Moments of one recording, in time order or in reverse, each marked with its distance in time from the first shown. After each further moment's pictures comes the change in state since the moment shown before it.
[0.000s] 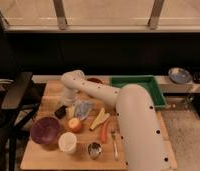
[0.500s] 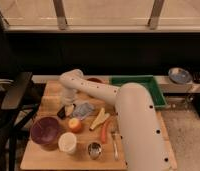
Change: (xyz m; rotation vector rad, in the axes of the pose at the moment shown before) arm 0.003 0.001 -0.010 -0.002 0.066 0.030
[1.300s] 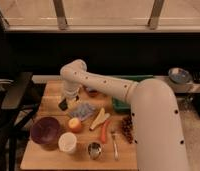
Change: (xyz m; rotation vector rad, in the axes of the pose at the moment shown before) arm -0.003 -0.001 -0.091 0.132 0.123 -0.002
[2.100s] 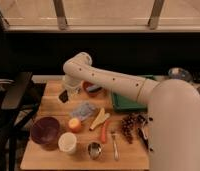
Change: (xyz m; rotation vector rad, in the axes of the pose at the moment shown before) arm 0.001 -0.013 -0.061 0.160 0.044 -0.036
